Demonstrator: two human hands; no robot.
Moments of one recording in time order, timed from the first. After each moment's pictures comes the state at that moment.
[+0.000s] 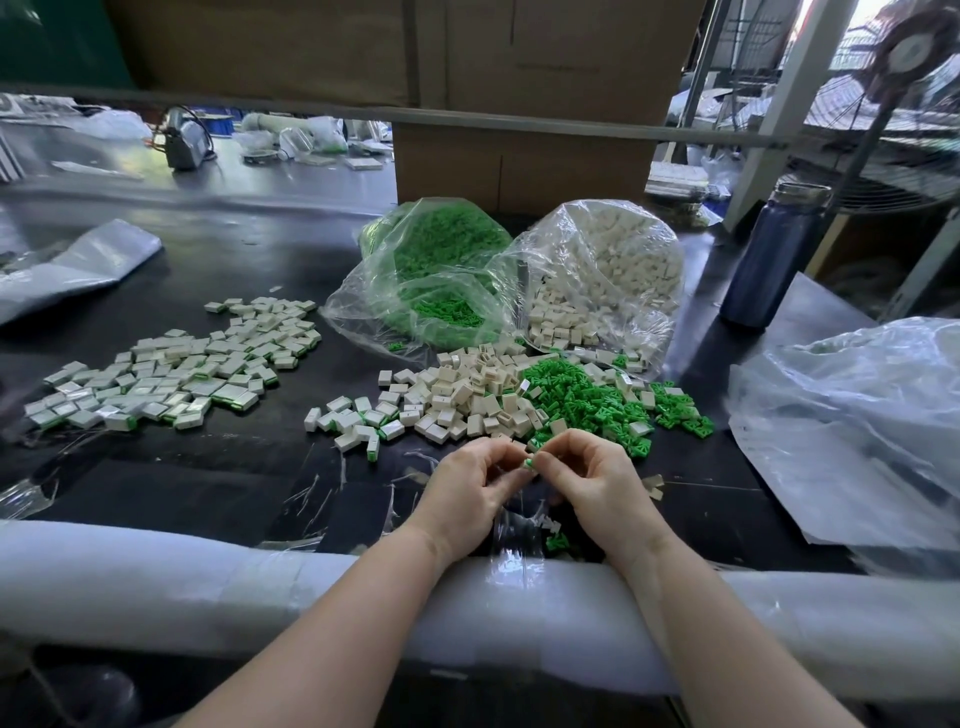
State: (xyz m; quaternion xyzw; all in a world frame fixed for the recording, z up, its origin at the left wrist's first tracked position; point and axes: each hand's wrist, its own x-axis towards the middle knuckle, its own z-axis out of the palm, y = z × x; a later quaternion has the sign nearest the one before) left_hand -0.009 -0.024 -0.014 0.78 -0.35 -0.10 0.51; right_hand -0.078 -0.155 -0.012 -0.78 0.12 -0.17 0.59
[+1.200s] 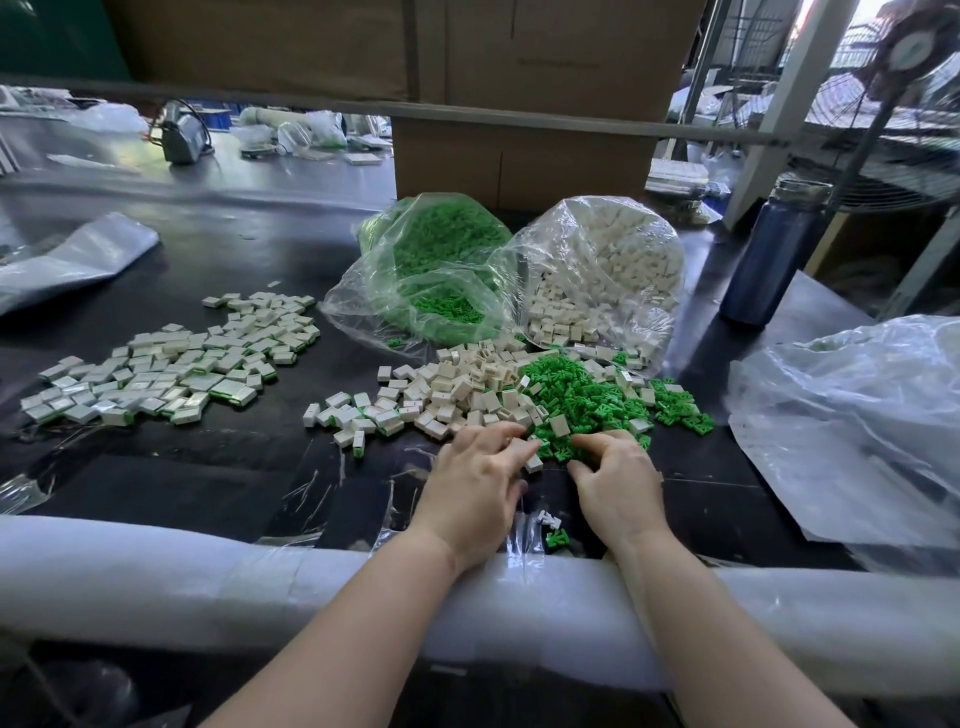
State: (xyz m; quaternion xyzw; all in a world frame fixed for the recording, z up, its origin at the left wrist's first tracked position) left_hand -0.010 -0.027 -0.021 0.87 -0.42 0.05 0.26; right_hand -0.071 -0.168 -0.024 -0.89 0.29 -0.19 0.30
